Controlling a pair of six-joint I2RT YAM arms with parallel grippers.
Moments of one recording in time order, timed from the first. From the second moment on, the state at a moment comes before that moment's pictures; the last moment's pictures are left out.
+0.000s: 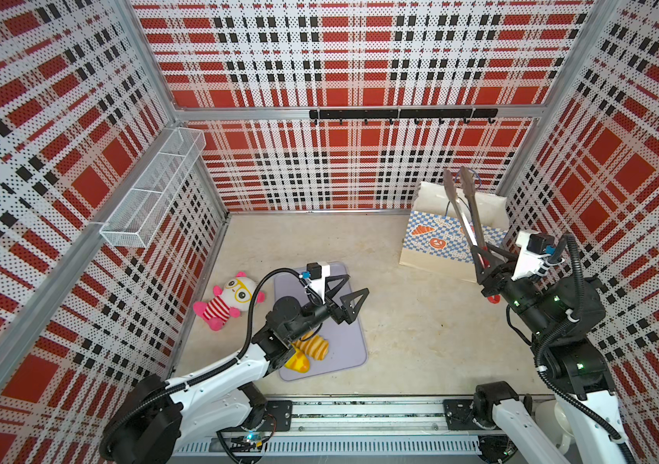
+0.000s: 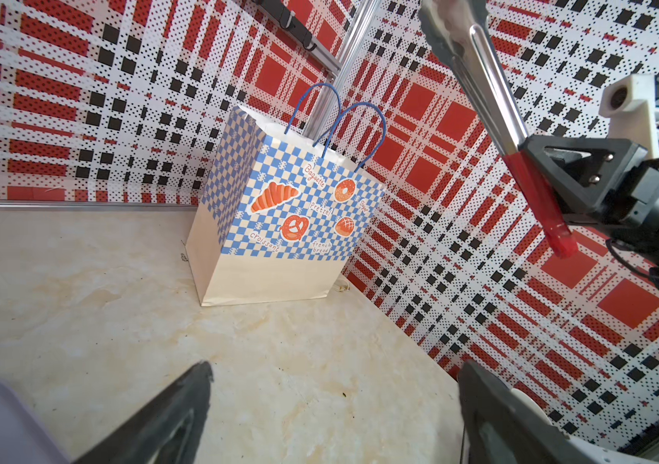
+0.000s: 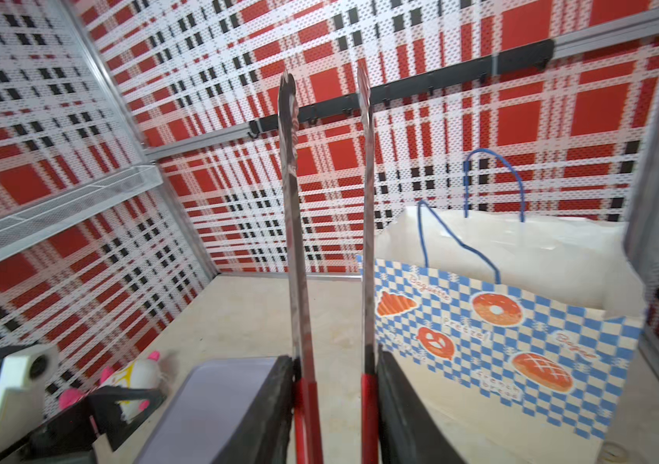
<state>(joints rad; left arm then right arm) -0.75 1.03 0.42 0.71 0.18 -0.50 0.14 0.62 0.96 -0.33 -0.26 0.25</state>
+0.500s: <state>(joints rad) -0.72 0.93 0.40 0.60 0.02 -0.59 0.14 0.66 0.82 -0.34 -0.49 0.27</state>
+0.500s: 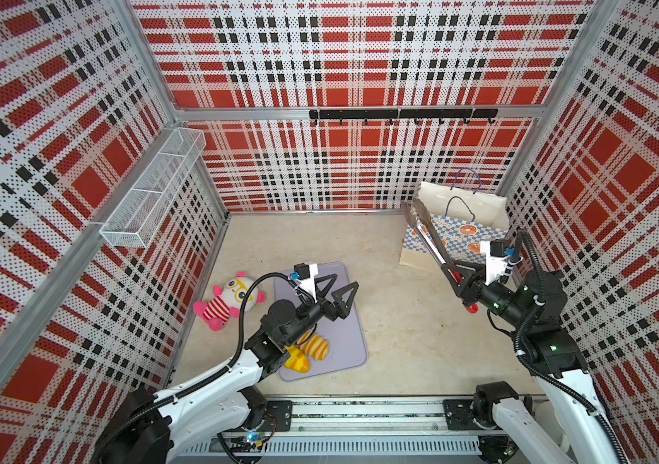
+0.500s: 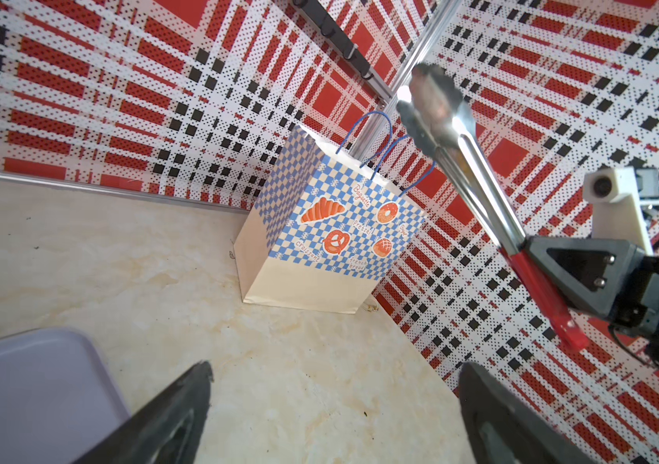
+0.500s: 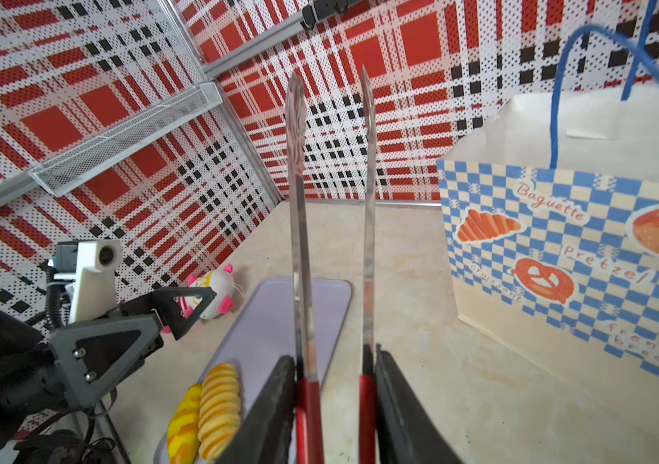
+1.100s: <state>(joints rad) -0.64 0.64 0.37 0.03 -0.05 -0.82 0.52 0.82 0.74 -0.46 -0.32 0.29</state>
